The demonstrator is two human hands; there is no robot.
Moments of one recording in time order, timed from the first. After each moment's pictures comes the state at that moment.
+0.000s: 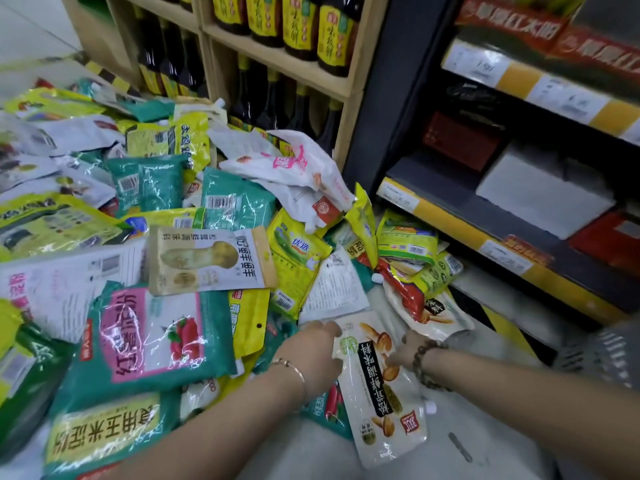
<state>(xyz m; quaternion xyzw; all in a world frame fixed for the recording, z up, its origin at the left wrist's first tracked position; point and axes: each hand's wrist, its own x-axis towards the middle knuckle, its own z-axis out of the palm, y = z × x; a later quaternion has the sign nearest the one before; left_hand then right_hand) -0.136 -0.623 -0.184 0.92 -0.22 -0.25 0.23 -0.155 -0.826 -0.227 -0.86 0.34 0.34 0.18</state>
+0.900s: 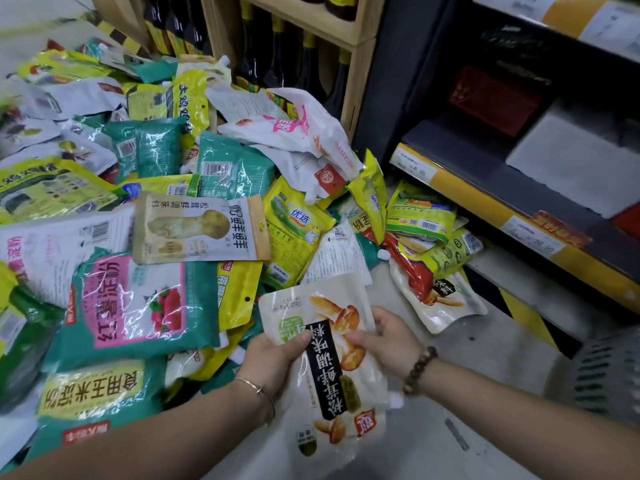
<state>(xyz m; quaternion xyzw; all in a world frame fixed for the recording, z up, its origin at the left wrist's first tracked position) -0.172 -0.613 -0.219 0.57 0.28 -0.27 0.72 -0.176 -0.795 -0.220 -0.72 0.20 0.20 0.64</state>
